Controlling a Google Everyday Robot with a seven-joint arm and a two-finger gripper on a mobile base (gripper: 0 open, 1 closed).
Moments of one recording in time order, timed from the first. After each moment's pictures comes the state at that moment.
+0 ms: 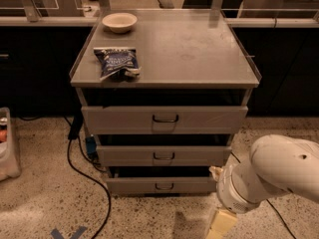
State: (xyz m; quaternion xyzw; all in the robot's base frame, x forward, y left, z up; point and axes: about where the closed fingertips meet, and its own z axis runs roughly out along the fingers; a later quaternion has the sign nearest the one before) arm 0.363 -0.135 0.662 -0.61 0.77 0.11 0.15
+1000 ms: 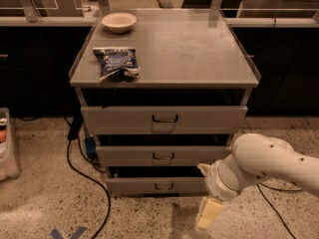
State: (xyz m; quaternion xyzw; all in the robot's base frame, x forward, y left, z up) arm 0.409 -0.123 0.597 -0.63 0.75 0.14 0.16
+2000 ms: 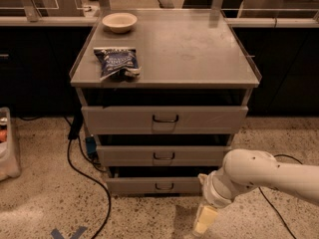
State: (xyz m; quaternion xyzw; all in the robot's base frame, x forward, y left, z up) arm 0.417 -0.131 0.521 -0.61 0.77 0.13 0.13
